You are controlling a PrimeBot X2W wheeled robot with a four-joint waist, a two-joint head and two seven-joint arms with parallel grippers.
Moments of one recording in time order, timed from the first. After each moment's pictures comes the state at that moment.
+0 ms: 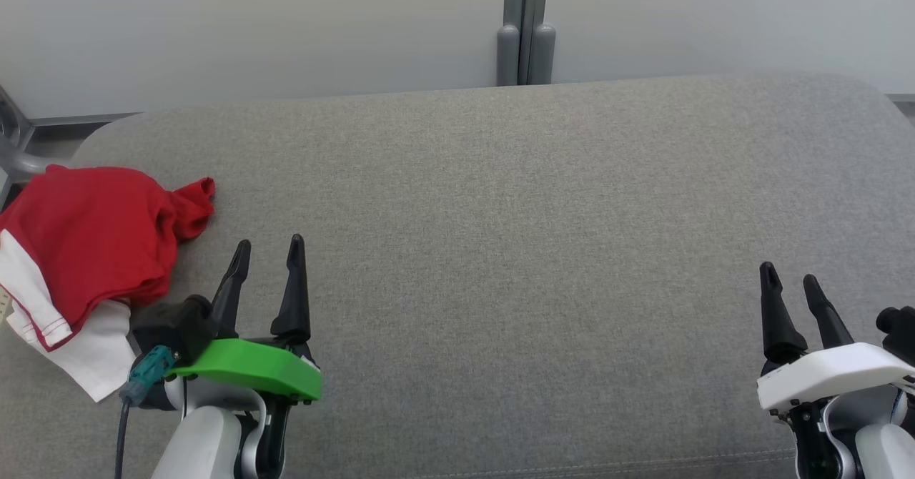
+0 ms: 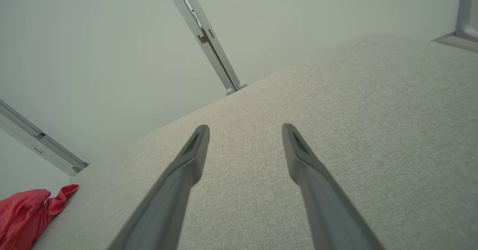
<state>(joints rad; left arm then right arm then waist) -0.23 0.14 -0.26 0.30 -0.56 -0.02 -0.23 -0.05 -0.11 -0.12 0.14 0.57 0.13 -0.05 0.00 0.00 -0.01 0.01</state>
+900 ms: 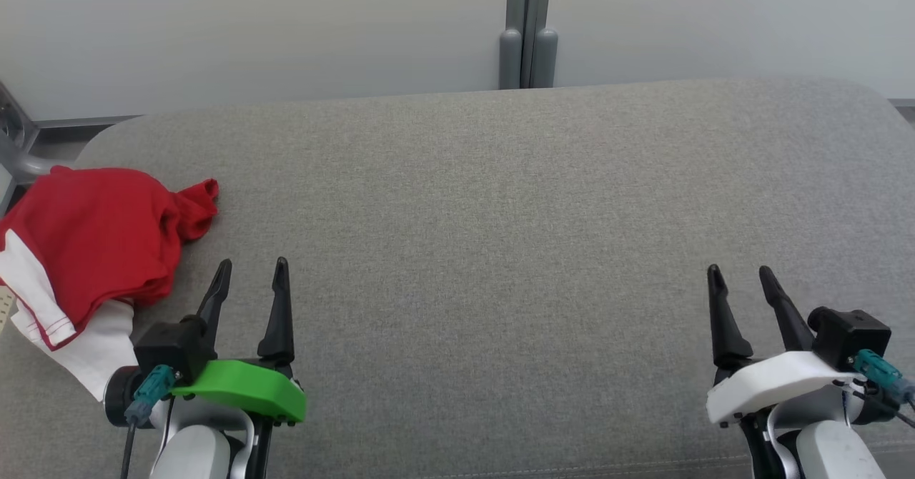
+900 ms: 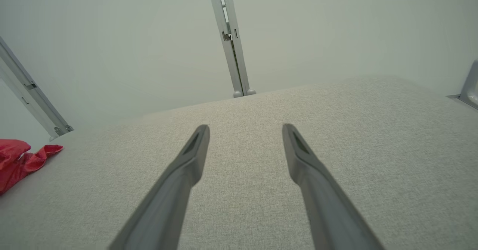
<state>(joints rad) -0.18 0.14 -0.18 0.32 -0.37 -0.04 -0.25 -0.07 -0.08 -0.04 0.18 0.29 0.13 -0.16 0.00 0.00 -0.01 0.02</state>
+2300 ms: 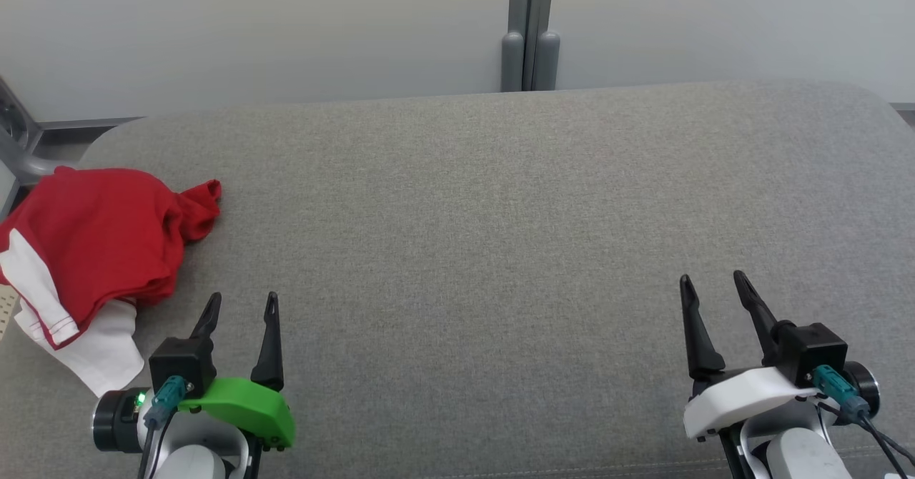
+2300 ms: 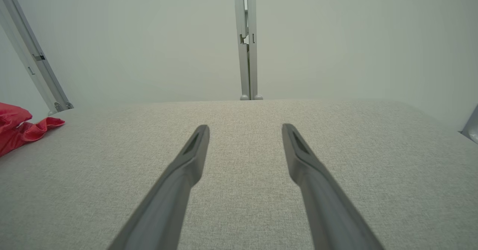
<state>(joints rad) -0.16 0.12 -0.10 0.39 -0.19 -0.03 -0.19 -0.08 -0.05 0.01 0.25 0.12 0.13 -0.26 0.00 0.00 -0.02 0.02</state>
